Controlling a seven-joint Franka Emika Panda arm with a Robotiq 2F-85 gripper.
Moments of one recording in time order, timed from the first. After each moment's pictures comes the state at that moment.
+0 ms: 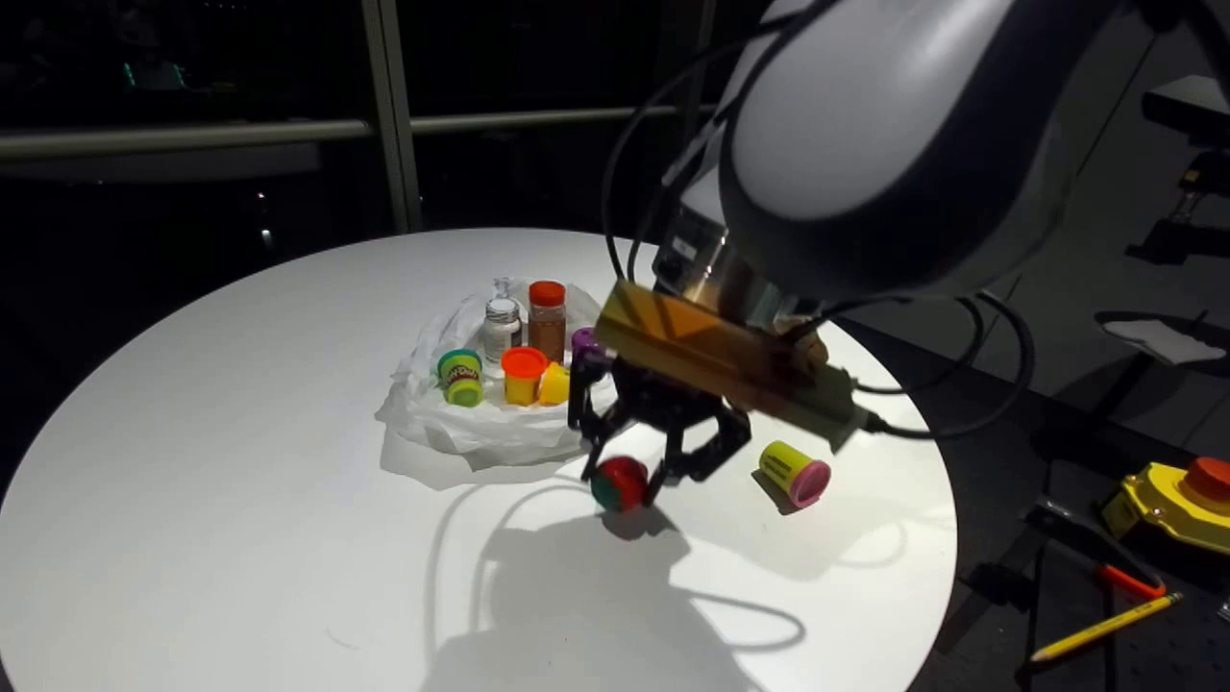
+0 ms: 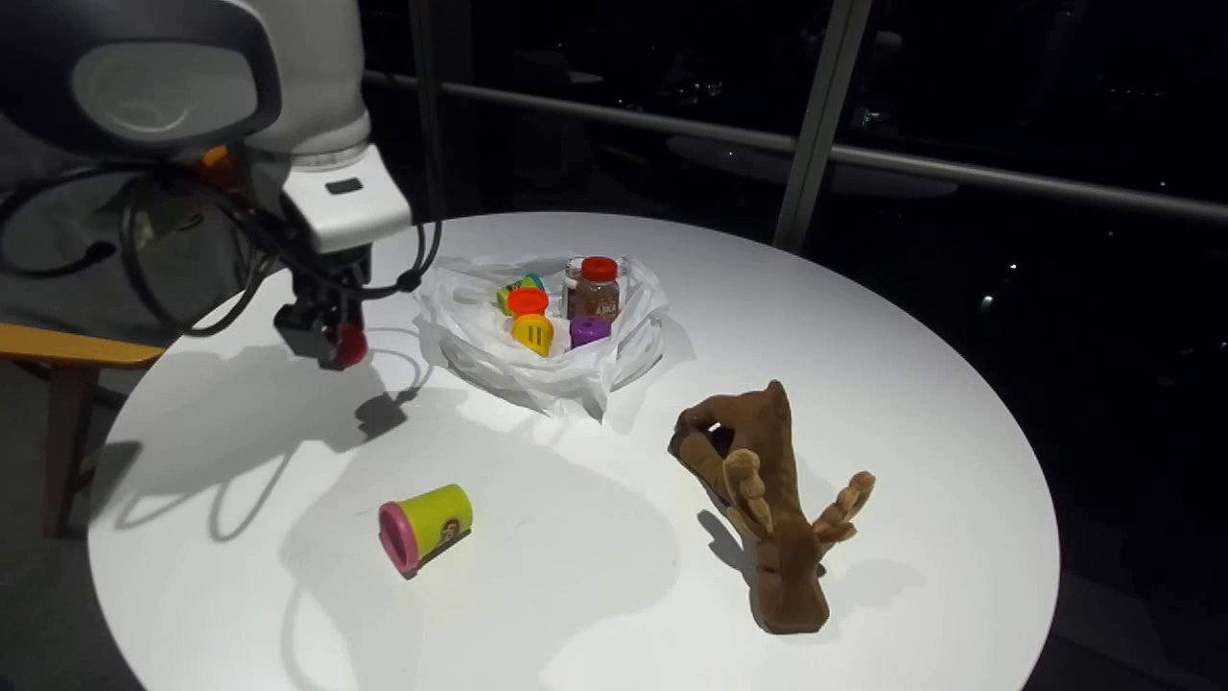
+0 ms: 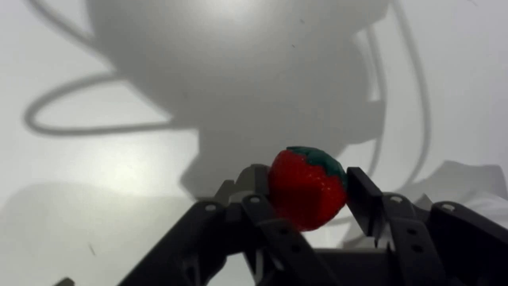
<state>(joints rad) 0.20 0.32 0.17 -2.40 0.54 2.91 0.87</state>
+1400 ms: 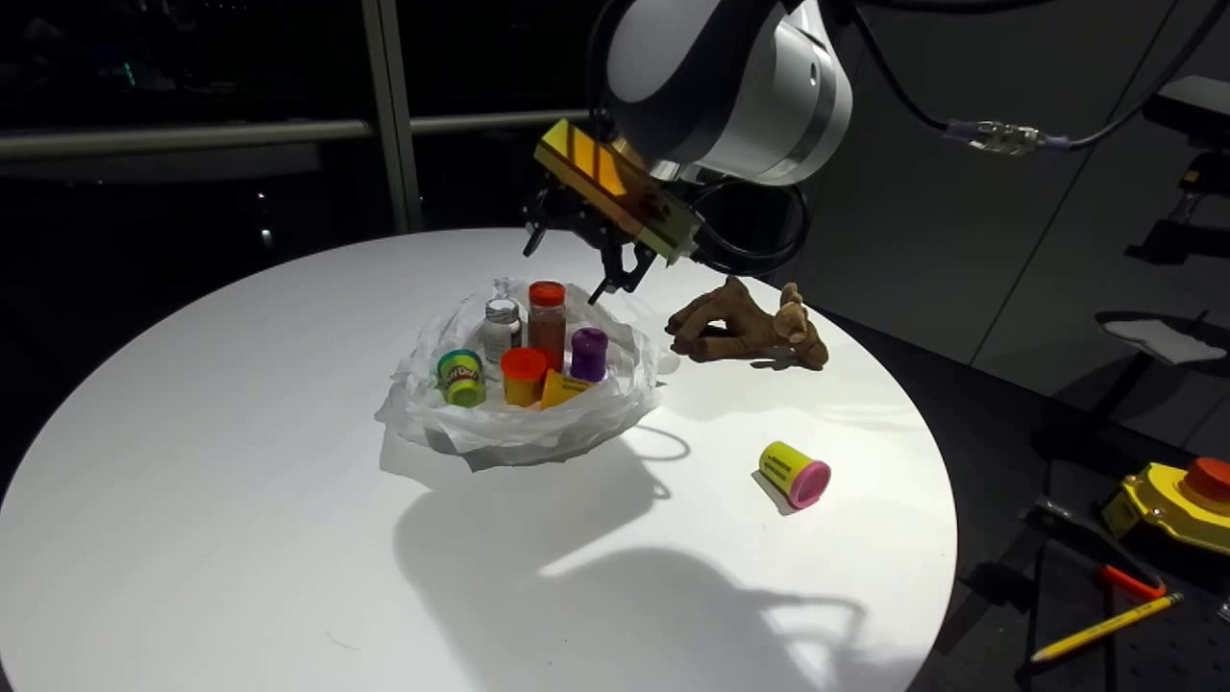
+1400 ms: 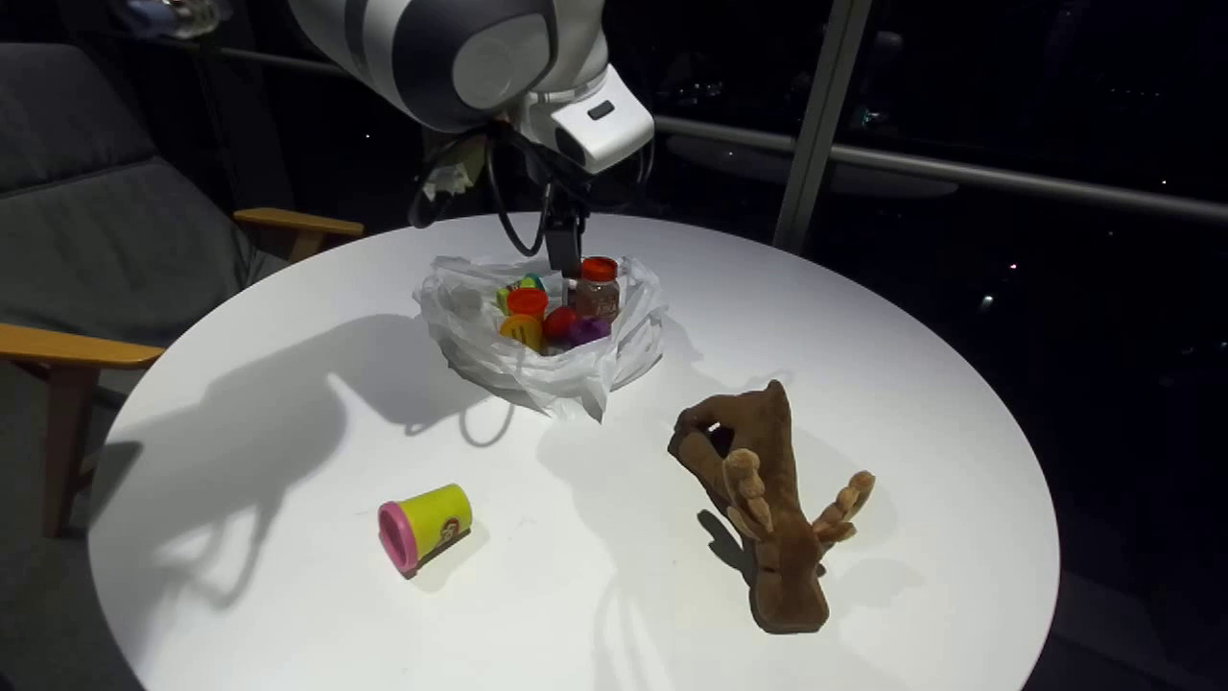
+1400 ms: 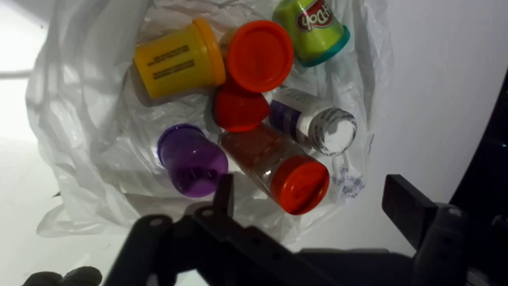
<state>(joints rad) 0.10 0.51 0.02 -2.00 0.39 3.01 0.87</state>
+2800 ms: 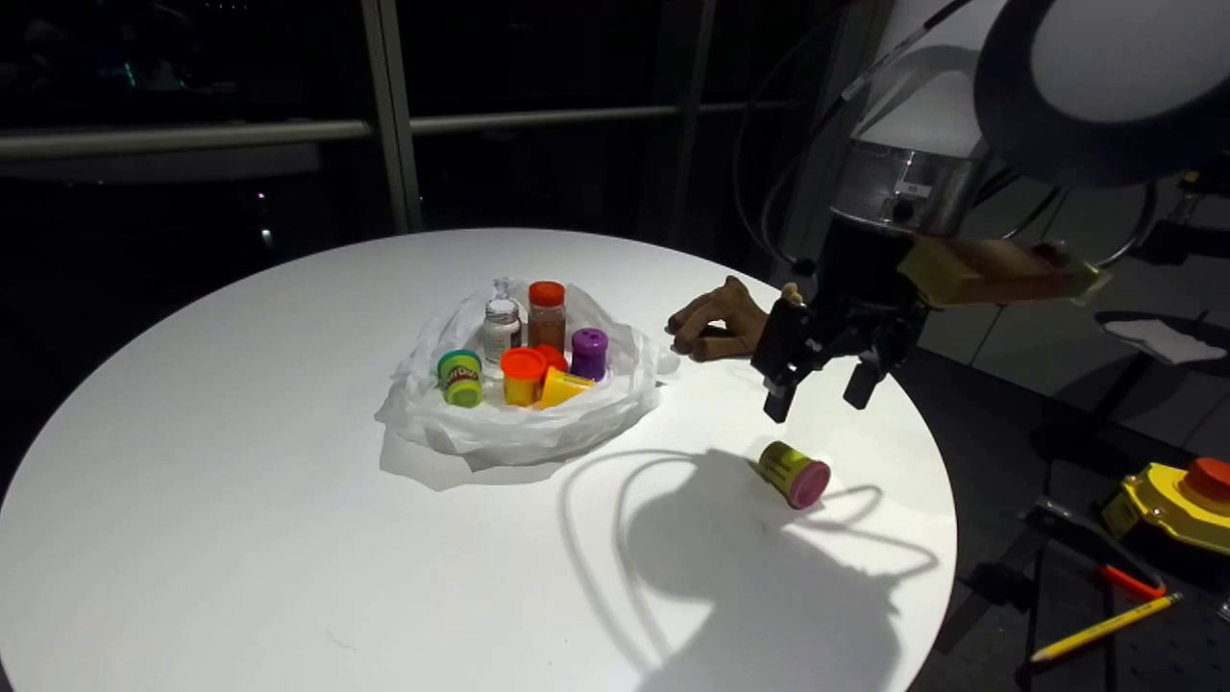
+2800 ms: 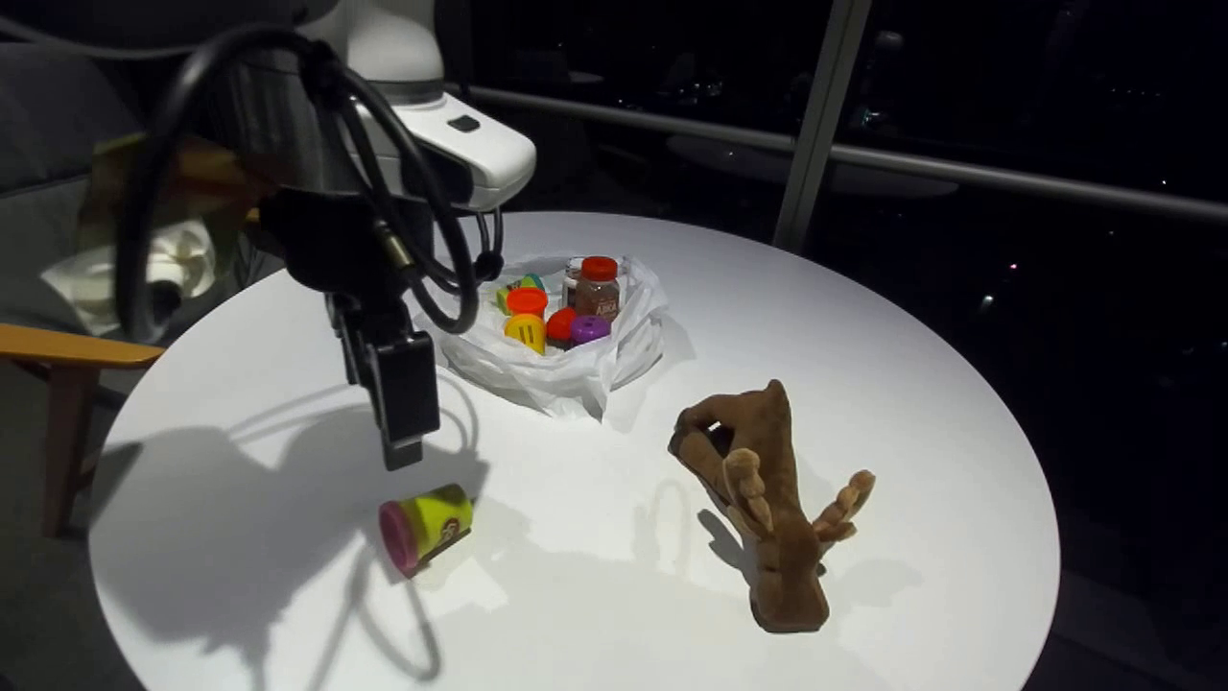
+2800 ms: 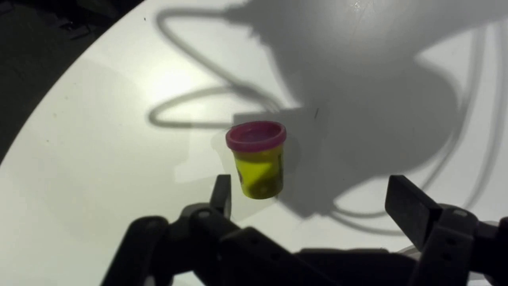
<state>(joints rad) 0.01 0.01 0.07 -2.65 0.12 2.66 0.41</state>
